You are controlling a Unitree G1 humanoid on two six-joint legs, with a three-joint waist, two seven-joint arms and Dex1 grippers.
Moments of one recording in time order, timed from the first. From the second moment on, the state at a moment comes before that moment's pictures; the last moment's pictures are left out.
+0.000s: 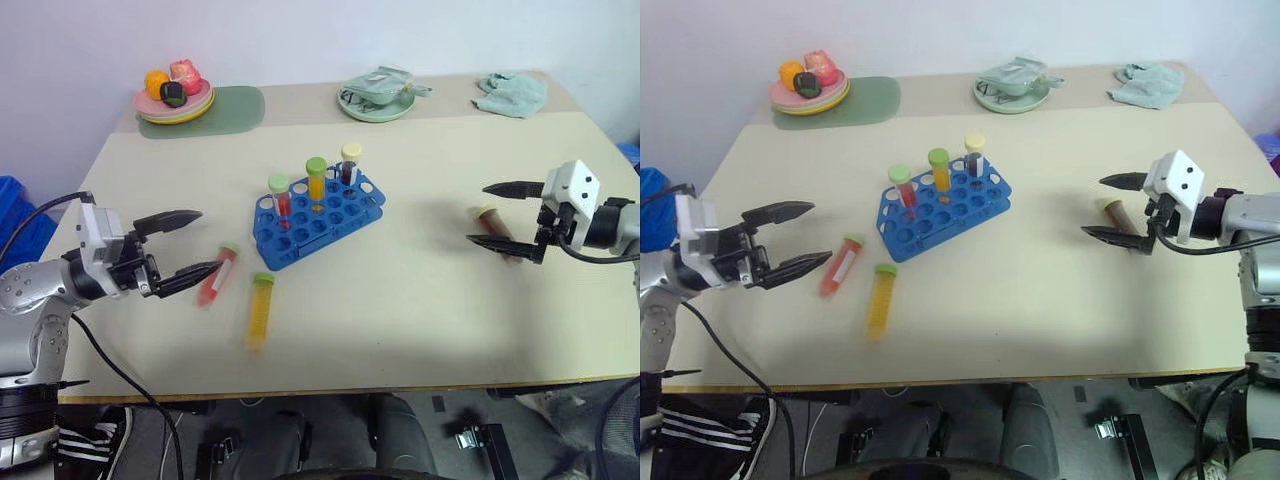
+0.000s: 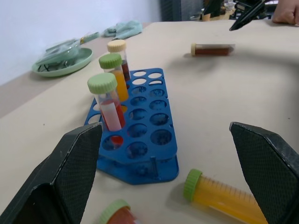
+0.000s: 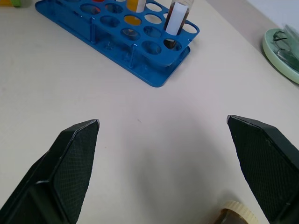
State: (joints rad) left arm -0.17 0.76 0.33 -0.07 -0.60 0.14 -1.22; right arm -0.50 -0.96 -0.14 0.29 0.32 0.08 1.28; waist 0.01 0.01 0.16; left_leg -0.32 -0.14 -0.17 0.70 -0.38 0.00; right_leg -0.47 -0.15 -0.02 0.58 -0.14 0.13
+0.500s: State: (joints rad) left arm -0.28 0.74 0.28 0.02 -0.59 0.09 -1.26; right arm -0.50 -0.95 -0.13 0.32 0.24 0.15 1.10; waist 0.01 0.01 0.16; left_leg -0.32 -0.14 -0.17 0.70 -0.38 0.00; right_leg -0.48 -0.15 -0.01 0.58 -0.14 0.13
